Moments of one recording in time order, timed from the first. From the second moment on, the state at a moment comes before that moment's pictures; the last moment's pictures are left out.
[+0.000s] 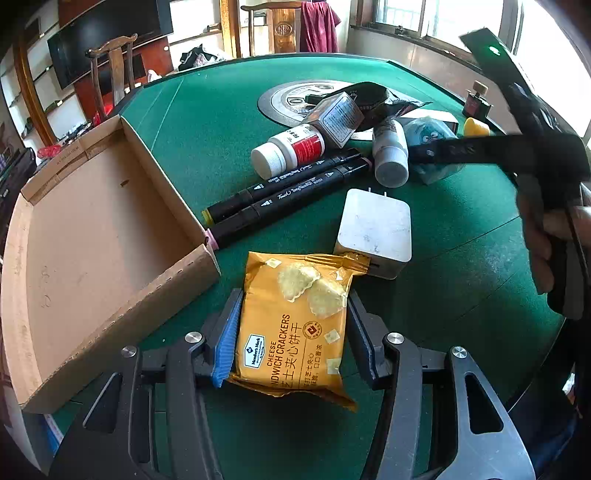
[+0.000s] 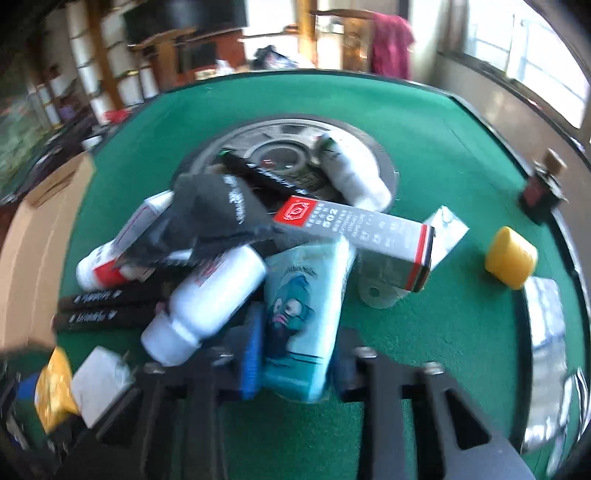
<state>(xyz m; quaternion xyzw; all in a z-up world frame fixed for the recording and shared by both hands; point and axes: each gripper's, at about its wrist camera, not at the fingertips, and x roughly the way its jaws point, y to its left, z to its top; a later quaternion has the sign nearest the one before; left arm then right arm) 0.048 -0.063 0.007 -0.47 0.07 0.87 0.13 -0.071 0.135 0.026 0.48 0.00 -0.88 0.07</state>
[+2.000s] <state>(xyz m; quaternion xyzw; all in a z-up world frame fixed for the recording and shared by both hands) 0.059 -0.101 0.055 -0.40 -0.08 0.90 0.18 -0.011 0.148 0.063 0.36 -0.10 -0.90 0.24</state>
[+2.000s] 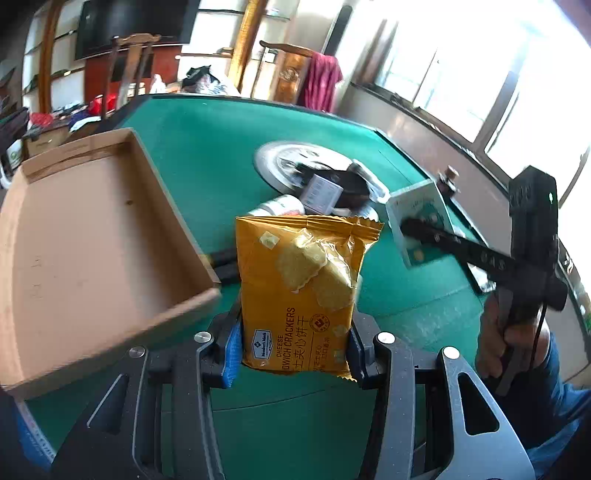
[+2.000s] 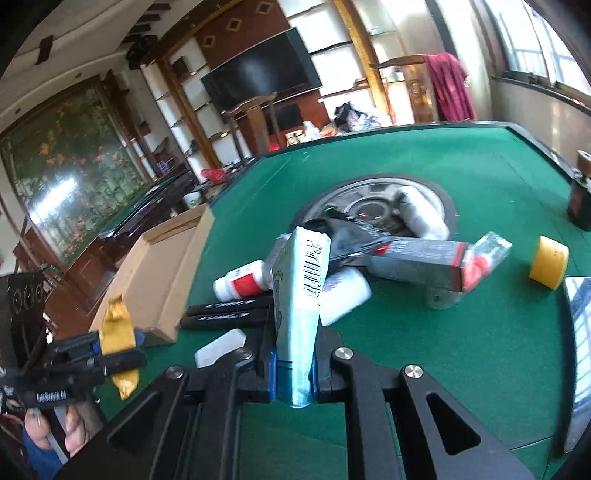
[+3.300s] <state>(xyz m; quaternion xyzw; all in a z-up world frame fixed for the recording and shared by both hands) -0.081 -0.247 0.029 -0.47 -0.23 0.85 -0.01 -0.229 -0.168 0.065 0.50 -0.02 -0.80 0.33</state>
